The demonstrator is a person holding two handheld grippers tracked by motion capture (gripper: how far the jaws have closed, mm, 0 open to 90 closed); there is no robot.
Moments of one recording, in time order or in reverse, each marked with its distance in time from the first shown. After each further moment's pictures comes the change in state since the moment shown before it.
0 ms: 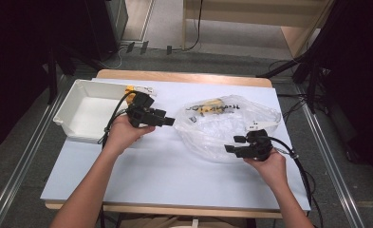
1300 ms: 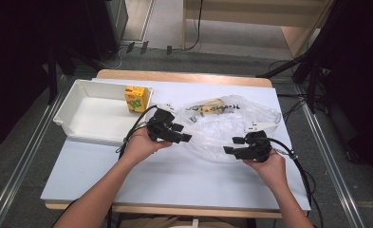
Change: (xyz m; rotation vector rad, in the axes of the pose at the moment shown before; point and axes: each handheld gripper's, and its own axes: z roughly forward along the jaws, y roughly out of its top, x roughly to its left) left arm -0.034 -0.015 0.051 0.050 -0.060 0.100; right arm 0.004 -0.001 0.000 0.001 0.019 -0.011
